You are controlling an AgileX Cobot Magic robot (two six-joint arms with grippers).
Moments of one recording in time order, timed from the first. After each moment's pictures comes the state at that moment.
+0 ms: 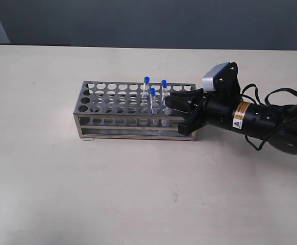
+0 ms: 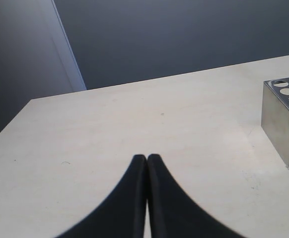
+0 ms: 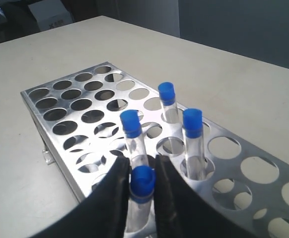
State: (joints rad) left arm -0.01 0.00 0.00 0.21 0.25 -0.04; right arm 0.38 1.99 -0.68 -0.79 -1.06 0.37
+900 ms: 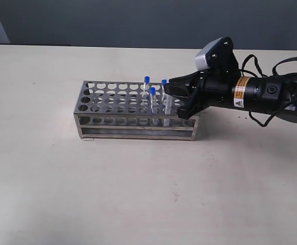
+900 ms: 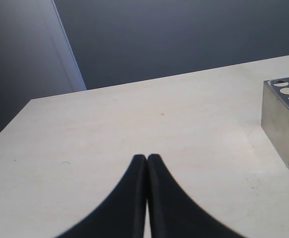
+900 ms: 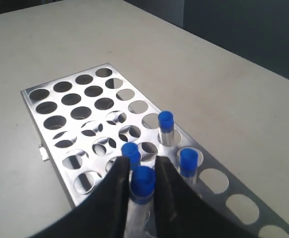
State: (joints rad) left arm -0.01 0.00 0.00 0.21 0.25 -0.04; right arm 0.39 1.84 -0.79 -0.99 -0.83 0.56
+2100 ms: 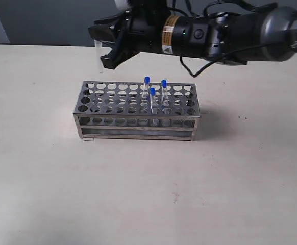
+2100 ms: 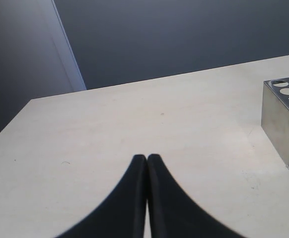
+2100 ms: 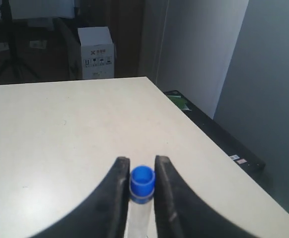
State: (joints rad) left arm -0.01 0.00 0.00 0.21 0.25 -0.04; right arm 0.67 1.94 -1.30 -1.05 -0.67 0.73
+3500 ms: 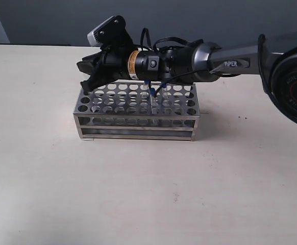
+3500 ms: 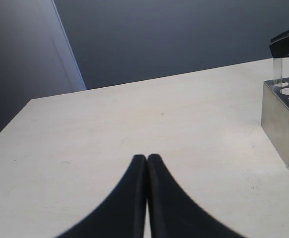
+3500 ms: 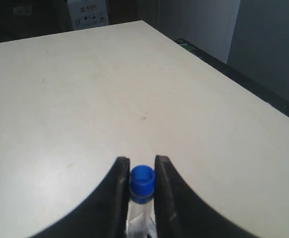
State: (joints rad) left arm -0.01 0.00 0.00 0.21 0.25 -0.04; right arm 0.73 2.30 -1.59 -1.05 -0.55 0.84
